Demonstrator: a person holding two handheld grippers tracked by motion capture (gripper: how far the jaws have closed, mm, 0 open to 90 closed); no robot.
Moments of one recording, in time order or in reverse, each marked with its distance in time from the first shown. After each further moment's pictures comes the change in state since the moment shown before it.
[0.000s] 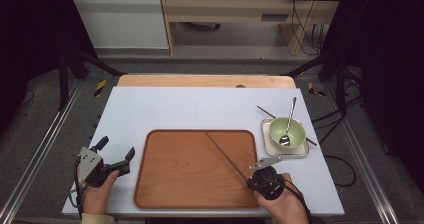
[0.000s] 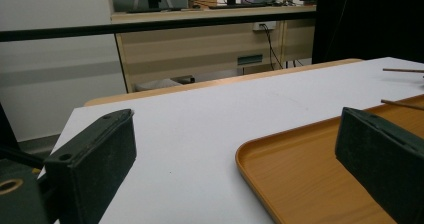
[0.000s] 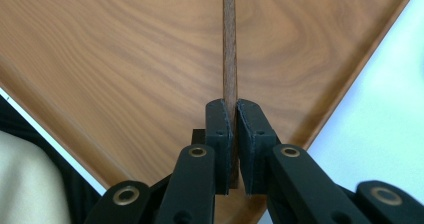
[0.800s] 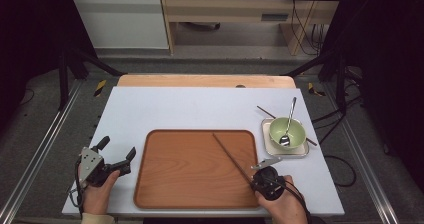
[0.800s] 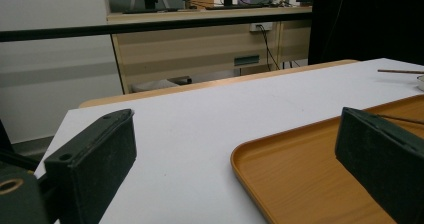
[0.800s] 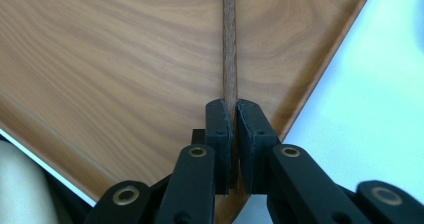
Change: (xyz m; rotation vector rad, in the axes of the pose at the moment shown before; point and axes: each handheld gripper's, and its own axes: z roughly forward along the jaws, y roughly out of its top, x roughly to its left) left arm -0.002 0.001 0.002 -0.004 -0.013 0.000; right arm -0.005 -0.005 0.007 0.061 -0.053 0.054
